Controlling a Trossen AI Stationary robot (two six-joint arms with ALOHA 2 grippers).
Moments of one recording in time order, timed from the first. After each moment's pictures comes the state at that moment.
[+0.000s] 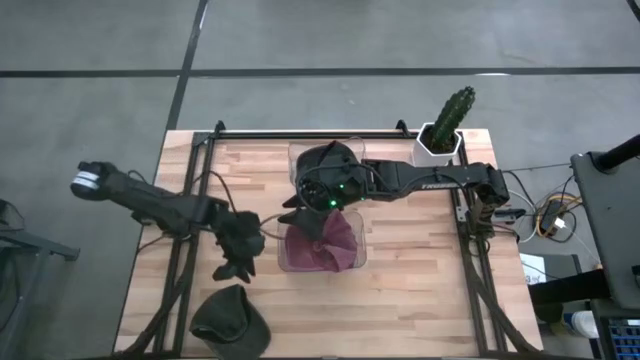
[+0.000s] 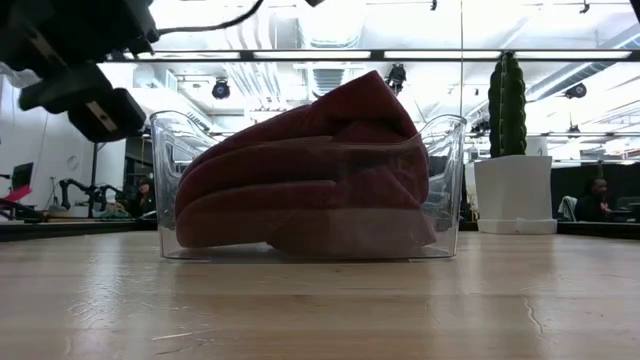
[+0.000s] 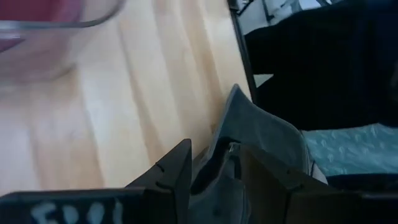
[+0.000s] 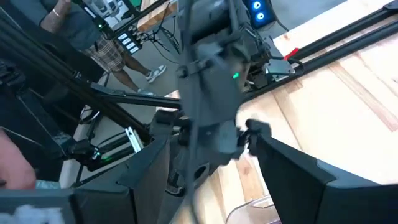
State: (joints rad) left arm -0.22 1.09 0.64 -0.44 0.61 -0.30; right arm 0.06 1.87 1.92 -0.46 -0.10 0.58
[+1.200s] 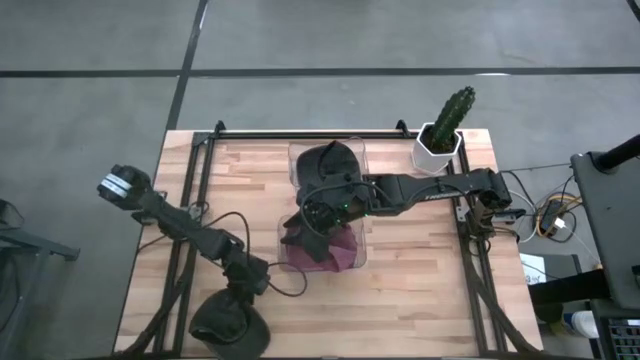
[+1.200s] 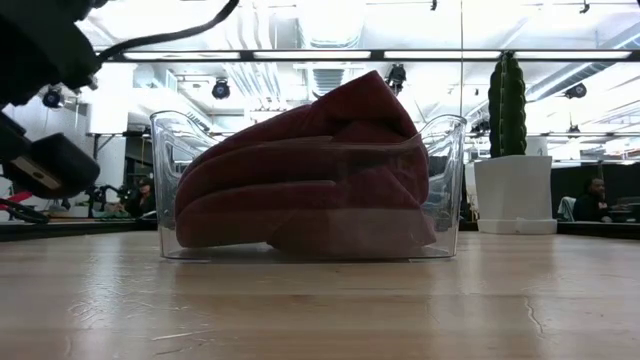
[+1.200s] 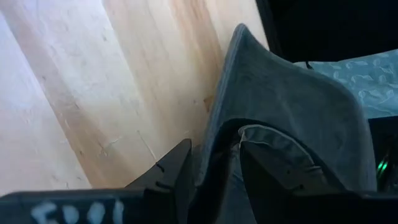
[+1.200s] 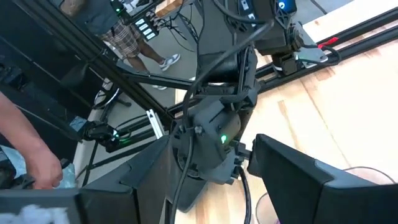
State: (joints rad) left arm -0.51 1.43 0.64 -0.19 0.52 -0.34; right arm 0.15 1.87 1.91 -0.46 -0.10 0.58
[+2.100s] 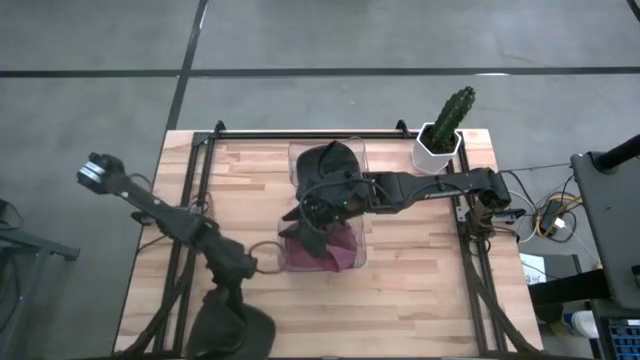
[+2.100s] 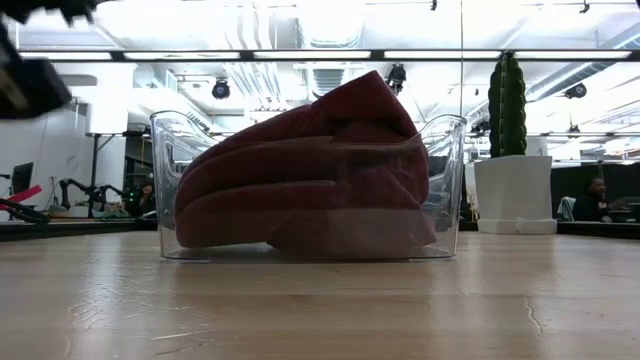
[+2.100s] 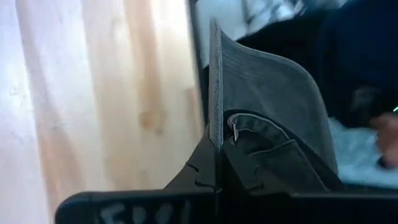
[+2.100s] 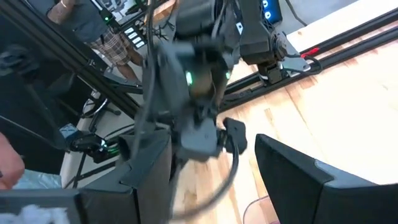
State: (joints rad) left arm -0.51 1.09 0.64 -0.27 0.52 -0.72; right arm 0.14 1.87 1.93 -0.46 -0.05 0.58
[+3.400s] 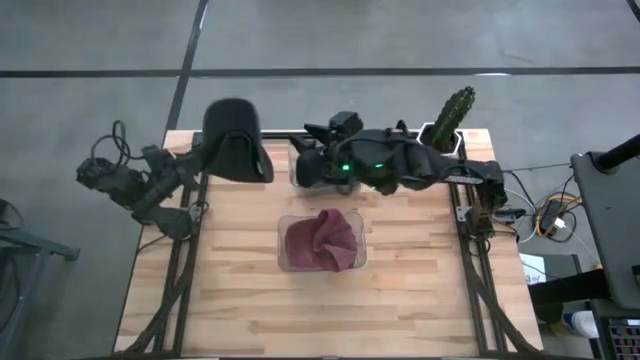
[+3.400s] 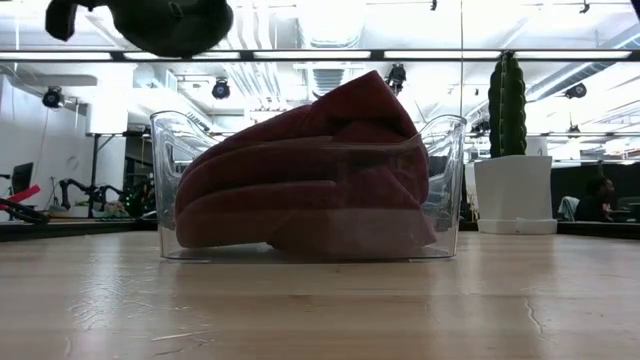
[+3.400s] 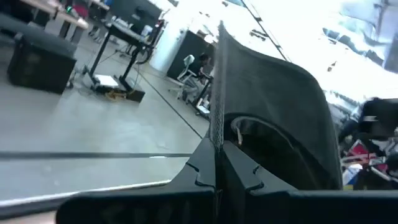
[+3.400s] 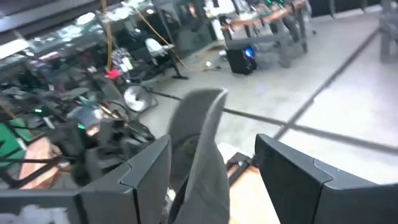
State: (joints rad) left arm -0.50 0.39 0.64 0.00 -1.32 -0.29; right arm 0.10 1.89 2.30 -0.54 0.70 0.52
